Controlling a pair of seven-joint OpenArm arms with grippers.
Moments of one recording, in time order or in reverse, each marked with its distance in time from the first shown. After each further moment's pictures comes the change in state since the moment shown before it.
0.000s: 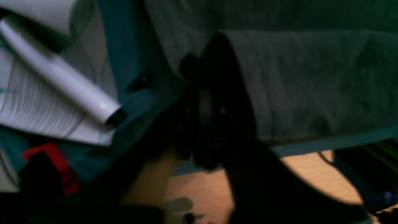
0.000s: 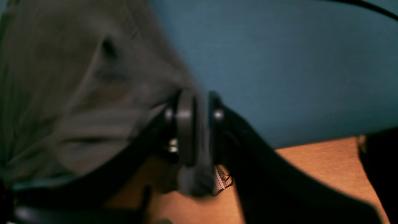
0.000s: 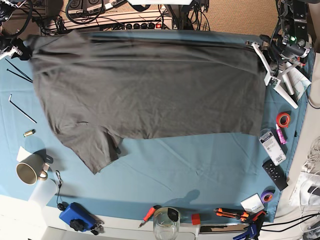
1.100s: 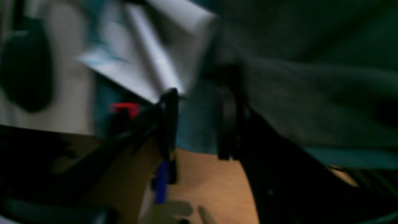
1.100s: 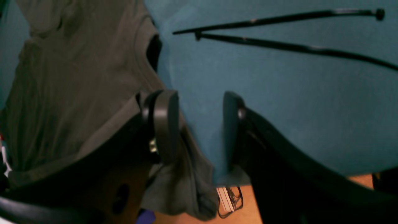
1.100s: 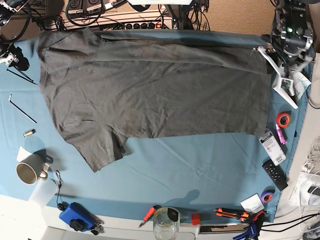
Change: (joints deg) left arm 4.0 1.9 -0.4 13.2 7.3 14.1 2.2; right arm 2.9 0.4 0.0 0.1 4.4 0.0 0.0
